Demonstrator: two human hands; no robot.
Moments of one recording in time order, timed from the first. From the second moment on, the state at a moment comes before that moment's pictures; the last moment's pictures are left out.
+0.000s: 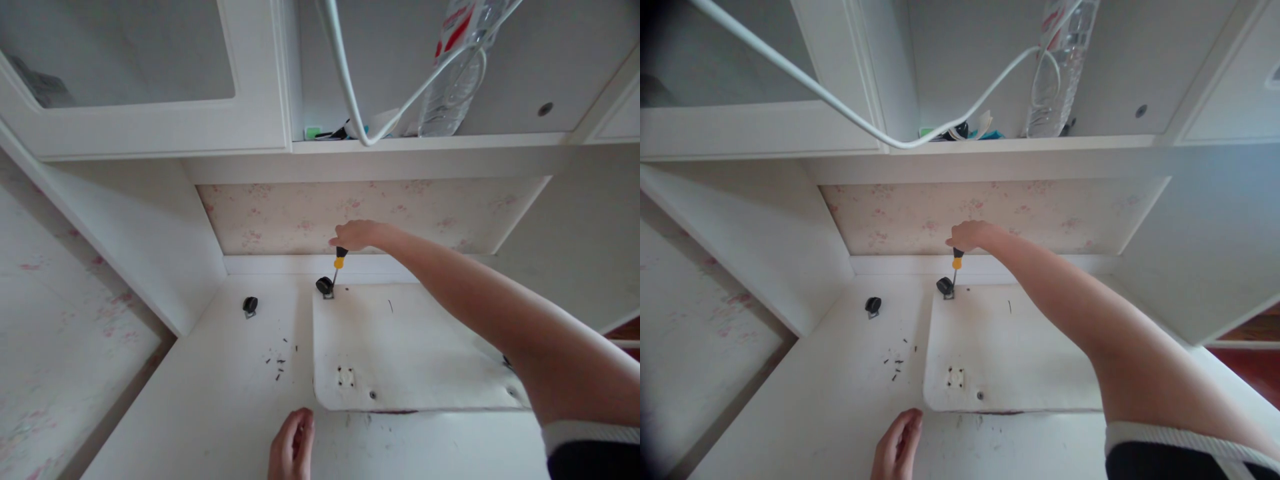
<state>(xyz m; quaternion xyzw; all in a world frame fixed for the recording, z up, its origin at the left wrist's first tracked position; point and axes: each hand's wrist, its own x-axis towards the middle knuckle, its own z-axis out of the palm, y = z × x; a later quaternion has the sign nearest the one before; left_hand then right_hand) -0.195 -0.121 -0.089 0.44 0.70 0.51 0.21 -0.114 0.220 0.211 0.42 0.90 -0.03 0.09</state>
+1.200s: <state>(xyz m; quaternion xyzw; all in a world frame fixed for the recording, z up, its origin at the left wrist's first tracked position) -0.196 -0.119 -0.113 0.42 0.69 0.55 0.23 -0.098 0.229 0.187 0.39 0.92 -0.05 0.02</state>
